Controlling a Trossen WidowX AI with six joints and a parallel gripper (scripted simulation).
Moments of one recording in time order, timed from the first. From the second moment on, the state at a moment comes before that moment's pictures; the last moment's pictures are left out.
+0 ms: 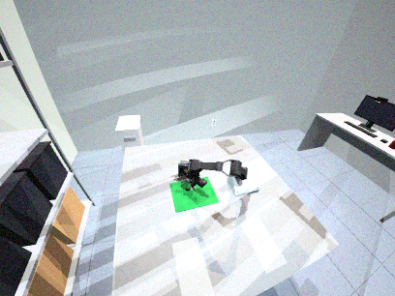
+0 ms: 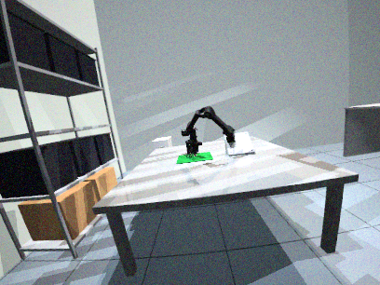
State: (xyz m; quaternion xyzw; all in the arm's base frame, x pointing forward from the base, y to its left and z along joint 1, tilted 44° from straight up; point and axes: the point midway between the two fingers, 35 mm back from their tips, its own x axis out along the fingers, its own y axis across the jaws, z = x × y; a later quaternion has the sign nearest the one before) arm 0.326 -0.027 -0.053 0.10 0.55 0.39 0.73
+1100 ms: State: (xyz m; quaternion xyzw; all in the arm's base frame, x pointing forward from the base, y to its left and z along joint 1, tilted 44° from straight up) arm 0.328 -0.017 -0.063 0.10 0.55 0.39 0.73
